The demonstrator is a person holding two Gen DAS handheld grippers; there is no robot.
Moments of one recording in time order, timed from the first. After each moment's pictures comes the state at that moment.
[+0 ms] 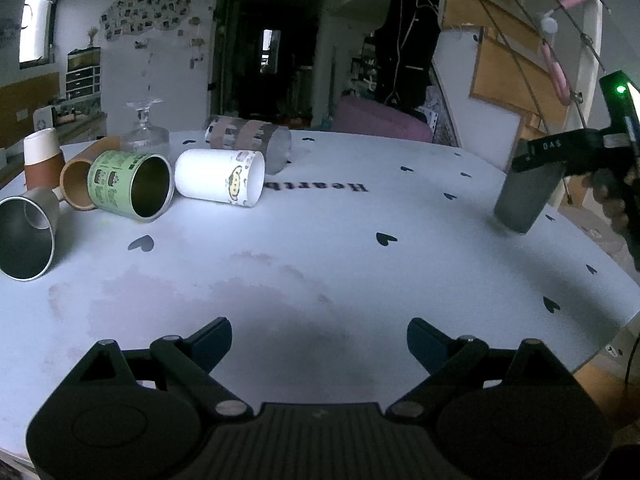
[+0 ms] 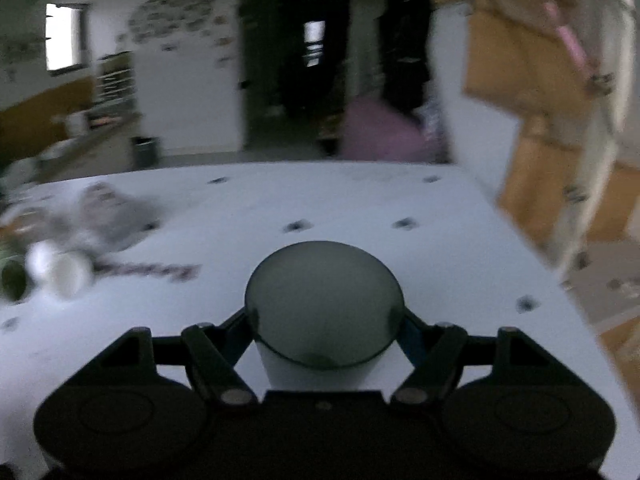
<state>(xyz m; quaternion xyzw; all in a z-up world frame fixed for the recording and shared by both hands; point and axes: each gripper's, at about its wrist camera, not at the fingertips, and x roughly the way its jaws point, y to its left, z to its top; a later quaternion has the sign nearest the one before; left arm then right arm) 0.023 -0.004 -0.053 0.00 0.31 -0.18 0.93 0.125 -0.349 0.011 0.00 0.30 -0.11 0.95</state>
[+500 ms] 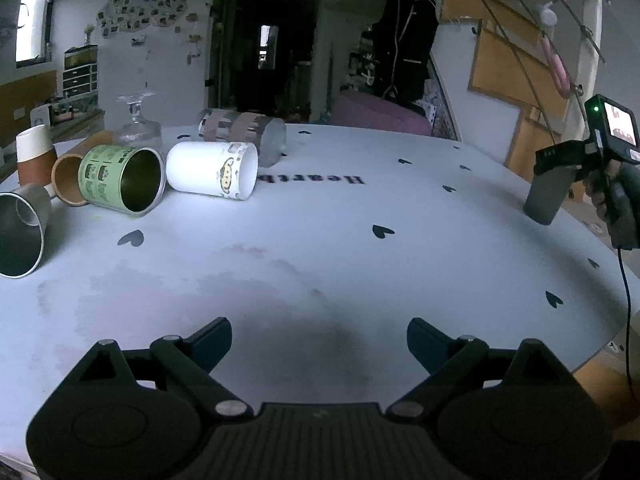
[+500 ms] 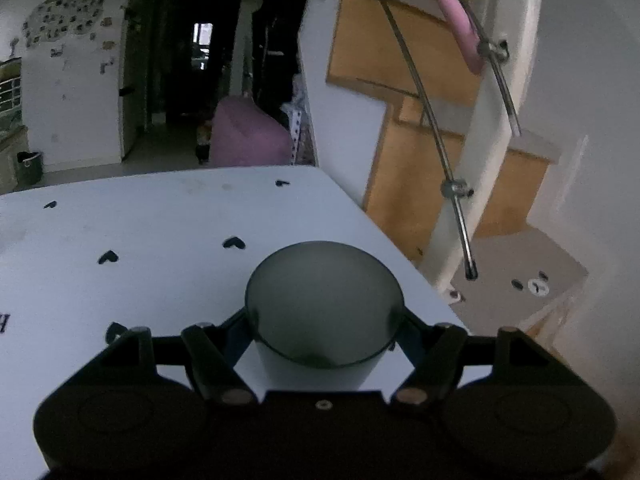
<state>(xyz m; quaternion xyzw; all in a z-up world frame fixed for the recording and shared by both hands) 0.025 -0.013 -0.060 0.01 0.31 -0.18 0.93 0.163 -0.446 -0.018 0.01 0.30 -0.26 0.92</state>
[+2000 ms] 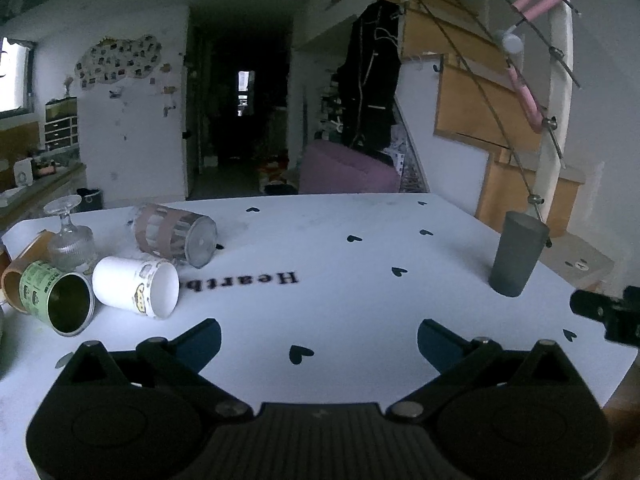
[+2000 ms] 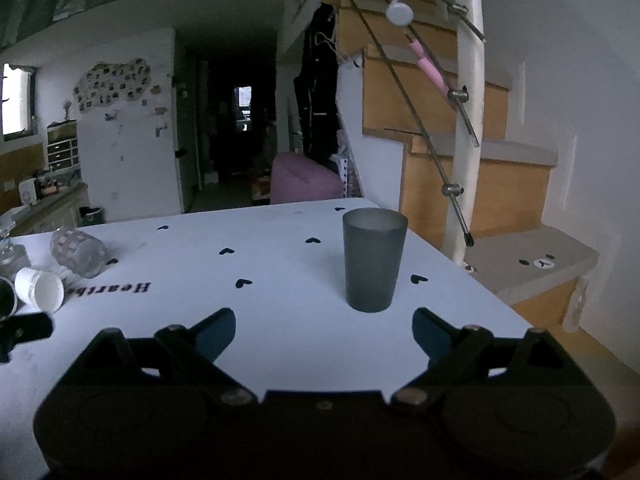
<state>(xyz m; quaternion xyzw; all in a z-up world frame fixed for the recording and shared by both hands) 0.055 -0.111 0.002 0.02 0.24 -0.20 0.95 -0.025 -0.341 0.004 0.04 0.20 -0.18 0.96</state>
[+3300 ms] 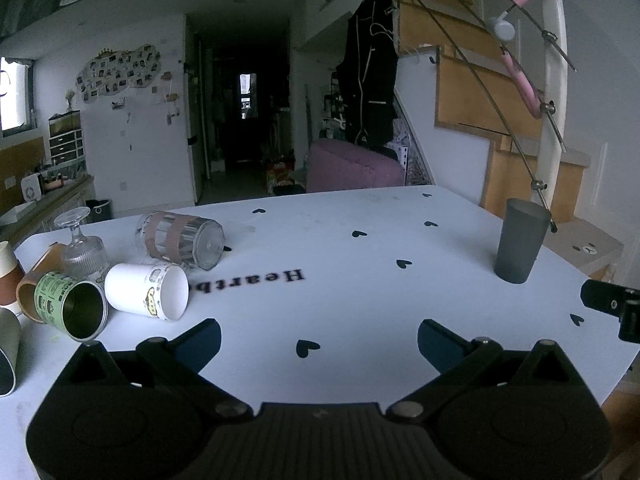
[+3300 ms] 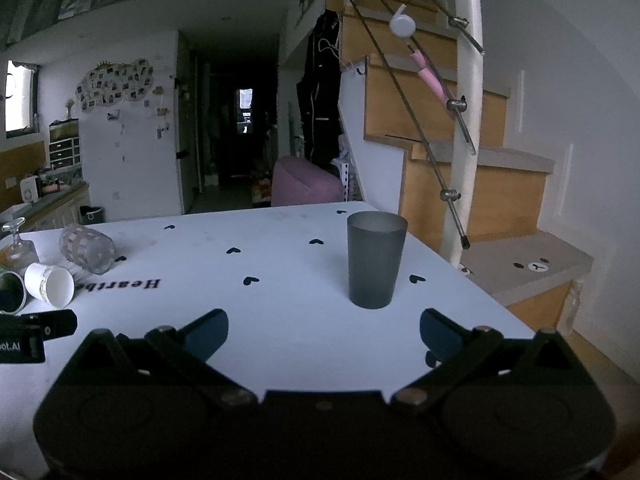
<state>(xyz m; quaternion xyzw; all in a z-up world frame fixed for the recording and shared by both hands) 0.044 -0.115 0.004 0.05 0.24 -0.19 0.95 -0.041 -0.328 0.008 0.03 0.20 -0.19 0.96</state>
